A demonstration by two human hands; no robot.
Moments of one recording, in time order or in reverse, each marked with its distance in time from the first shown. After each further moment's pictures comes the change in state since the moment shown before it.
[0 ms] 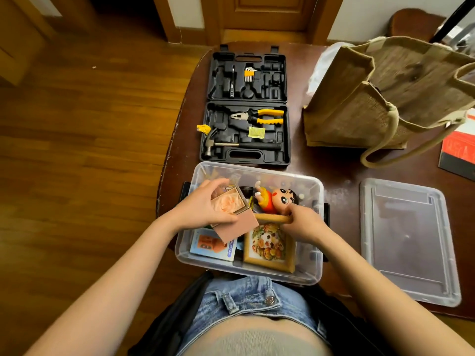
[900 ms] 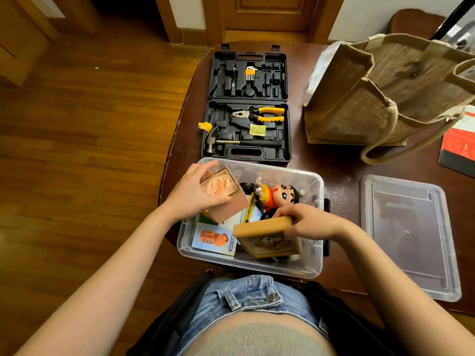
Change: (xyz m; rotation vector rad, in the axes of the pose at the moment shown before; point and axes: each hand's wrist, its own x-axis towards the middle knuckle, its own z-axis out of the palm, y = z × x) left_hand -0.006 -0.004 -0.013 0.006 0.292 0.064; right_hand -0.029 -0.003 -0.030 0.217 -0.312 -0.316
